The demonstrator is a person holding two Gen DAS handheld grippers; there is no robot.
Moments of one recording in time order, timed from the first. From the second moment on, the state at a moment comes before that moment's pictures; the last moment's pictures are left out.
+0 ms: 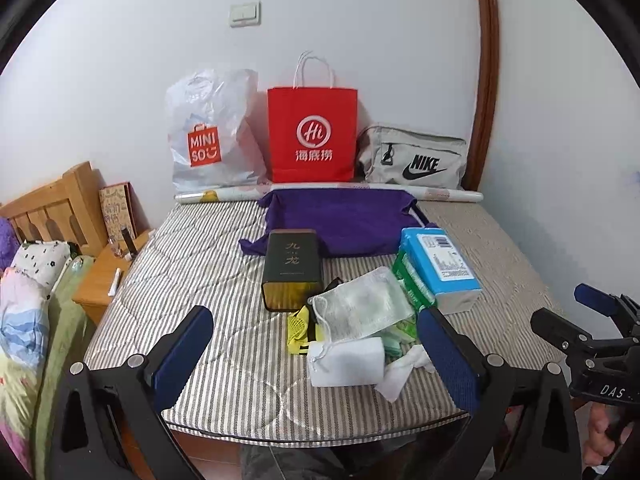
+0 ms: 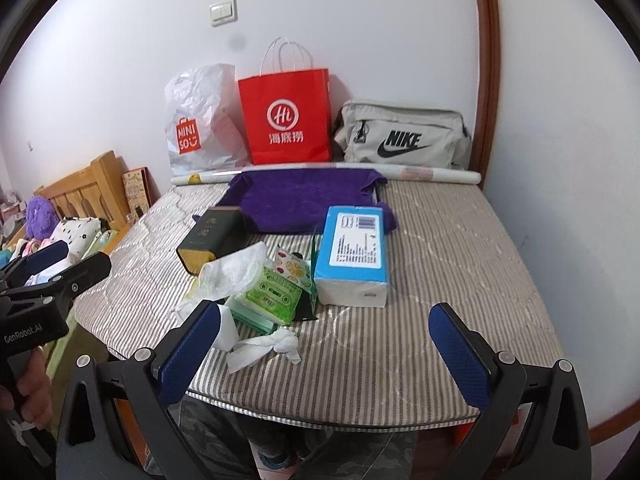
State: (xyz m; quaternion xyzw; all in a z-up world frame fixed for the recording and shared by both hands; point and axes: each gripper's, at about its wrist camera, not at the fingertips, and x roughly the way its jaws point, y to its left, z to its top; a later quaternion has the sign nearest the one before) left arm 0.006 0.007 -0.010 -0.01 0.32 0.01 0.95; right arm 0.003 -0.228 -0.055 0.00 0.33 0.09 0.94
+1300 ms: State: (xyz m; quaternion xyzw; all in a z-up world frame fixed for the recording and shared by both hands) left arm 0.093 -0.004 -0.156 -0.06 0.45 -0.11 0.89; right arm 0.091 -0.176 -0.215 -0.03 0.40 0.22 0.89
